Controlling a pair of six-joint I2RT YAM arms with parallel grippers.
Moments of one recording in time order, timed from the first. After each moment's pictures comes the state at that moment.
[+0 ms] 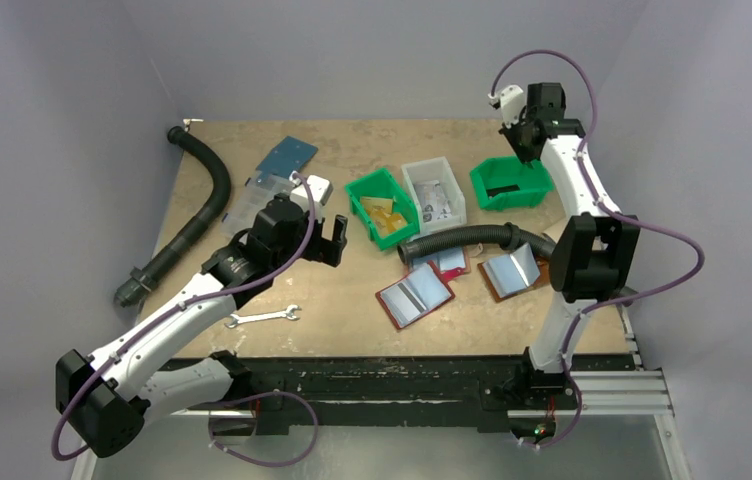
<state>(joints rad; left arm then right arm) -0.66 1.04 0.89 -0.36 -0.18 -0.17 0.01 1.89 1.78 -0.66 0.08 -0.57</state>
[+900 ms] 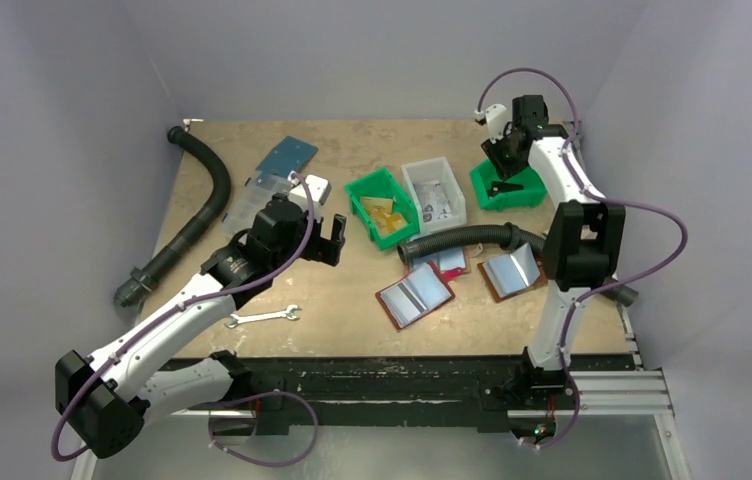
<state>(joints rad) -0.66 1.03 0.89 -0.37 -0.21 -0.17 0.03 2.03 1.79 -0.72 0.02 -0.57</state>
